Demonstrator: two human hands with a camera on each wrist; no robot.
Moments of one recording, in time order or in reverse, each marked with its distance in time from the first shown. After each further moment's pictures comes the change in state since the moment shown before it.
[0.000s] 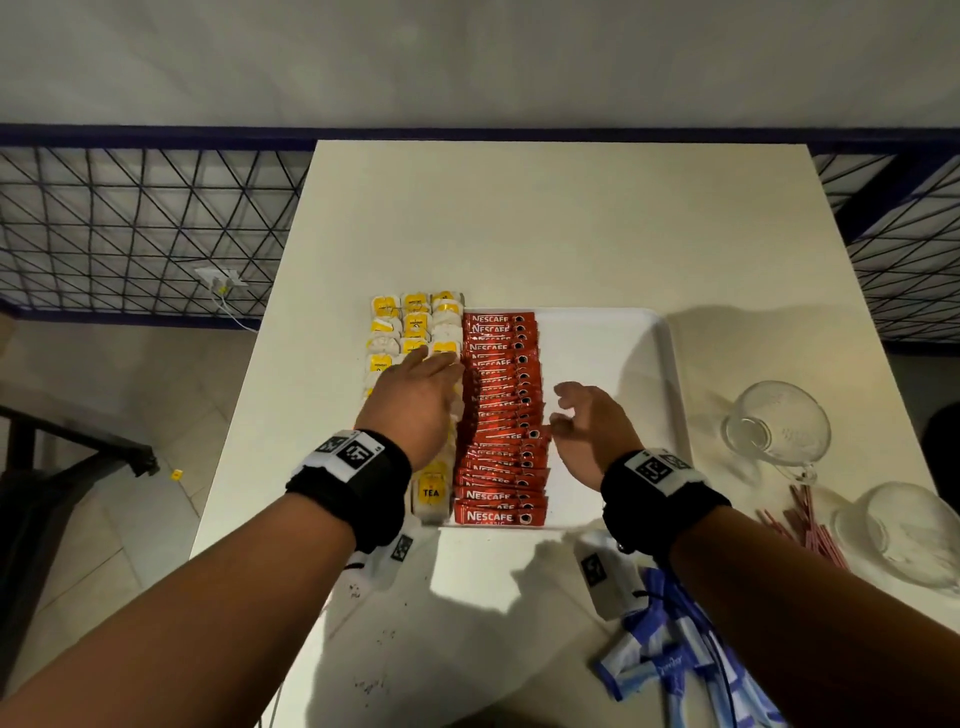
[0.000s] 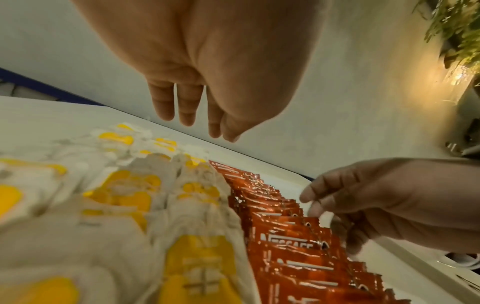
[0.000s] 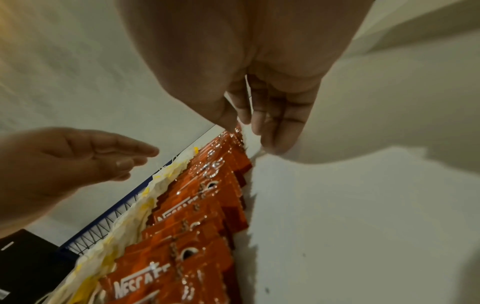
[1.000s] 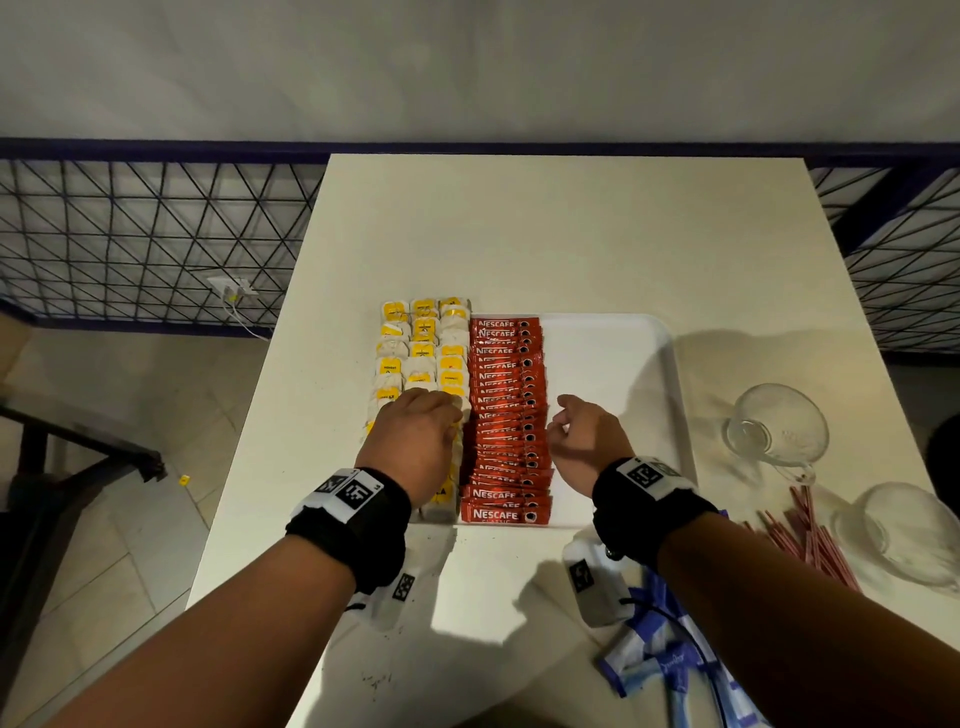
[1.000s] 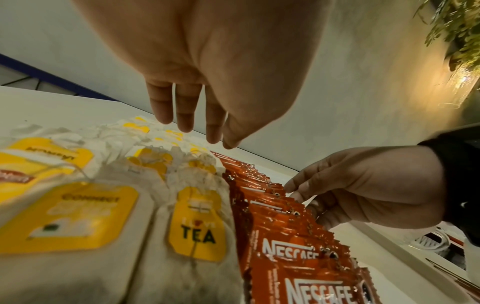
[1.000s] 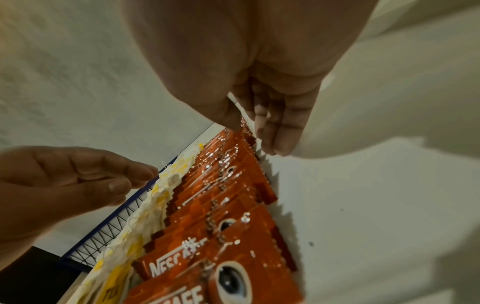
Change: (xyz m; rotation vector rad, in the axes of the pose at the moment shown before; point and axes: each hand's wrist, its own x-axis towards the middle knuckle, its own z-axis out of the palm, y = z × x) left_hand -0.040 0.001 0.011 -0.053 0.141 0.065; right_hand -0.009 -0.005 0.010 -0.072 0.036 0.018
